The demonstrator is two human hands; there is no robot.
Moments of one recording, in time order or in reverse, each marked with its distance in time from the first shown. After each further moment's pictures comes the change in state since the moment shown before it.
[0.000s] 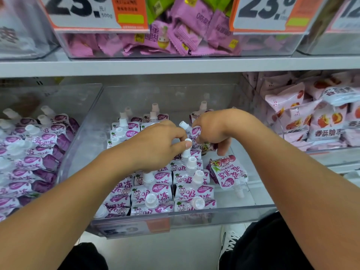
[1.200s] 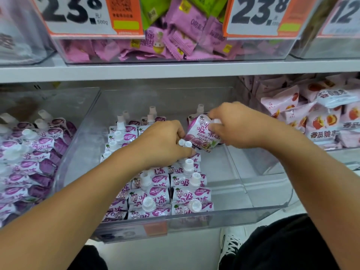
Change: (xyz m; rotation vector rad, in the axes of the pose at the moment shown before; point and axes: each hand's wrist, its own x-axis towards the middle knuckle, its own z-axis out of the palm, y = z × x) left_hand 0.010 0.018 -0.001 -0.146 0.068 -0.174; right_hand -0.052 0.033 0.002 -0.063 0.513 -0.220
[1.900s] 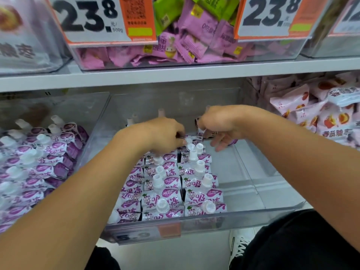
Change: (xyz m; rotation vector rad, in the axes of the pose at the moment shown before) left_hand 0.029 -0.016 -0.027 0.410 -0.232 0.067; right_hand 0.058 -0.023 0.026 0.651 -0.361 0.476
